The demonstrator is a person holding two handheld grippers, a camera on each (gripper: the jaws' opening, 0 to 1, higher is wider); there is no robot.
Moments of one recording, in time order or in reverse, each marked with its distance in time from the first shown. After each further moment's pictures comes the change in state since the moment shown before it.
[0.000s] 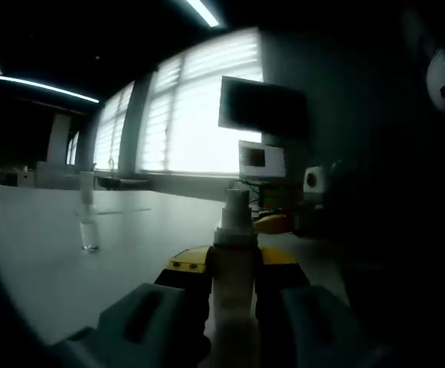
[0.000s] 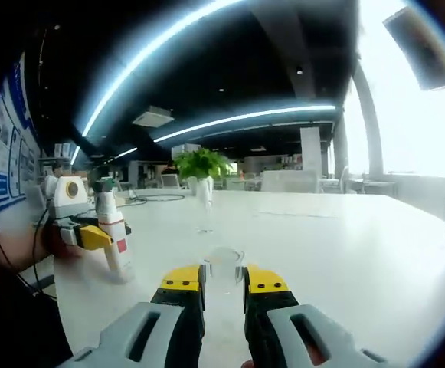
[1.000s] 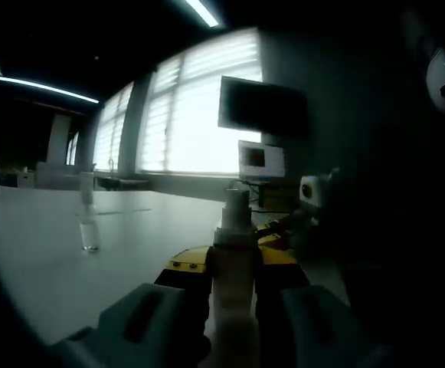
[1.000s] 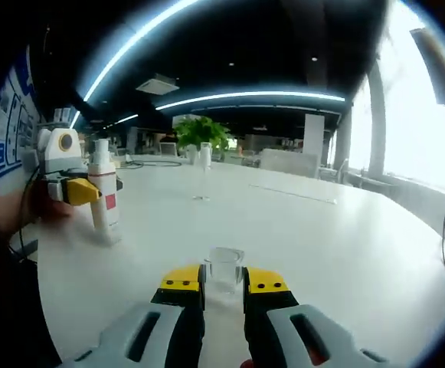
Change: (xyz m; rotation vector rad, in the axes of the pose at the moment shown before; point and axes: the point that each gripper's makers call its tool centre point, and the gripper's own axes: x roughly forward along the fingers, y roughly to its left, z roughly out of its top) left arm -0.001 0.002 0.000 0.003 0.000 0.000; right arm 0.006 0.000 -0.031 -0.110 0.139 -0.028
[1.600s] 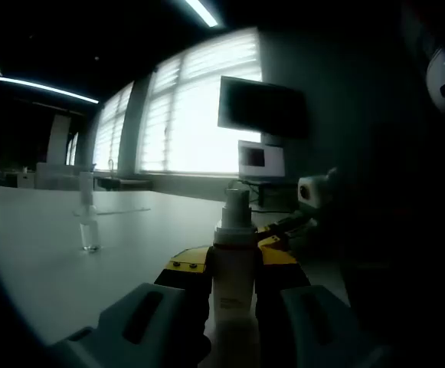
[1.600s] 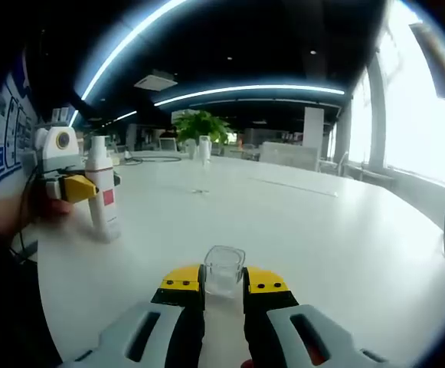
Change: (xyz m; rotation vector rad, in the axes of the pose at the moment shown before) left arm 0.001 -0.002 0.000 0.002 0.000 0.000; right arm 0.000 0.002 -0.005 0.019 0.034 0.004
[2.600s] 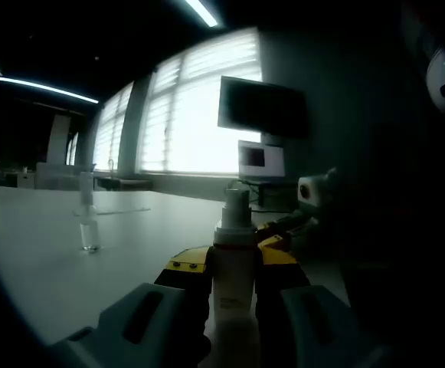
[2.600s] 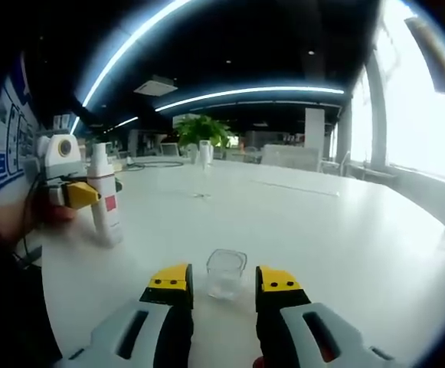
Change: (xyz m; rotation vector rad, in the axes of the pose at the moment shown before) left arm -0.001 0.000 0.000 0.000 0.000 0.002; right arm -0.001 -0.001 0.003 0.024 -0.021 0.021
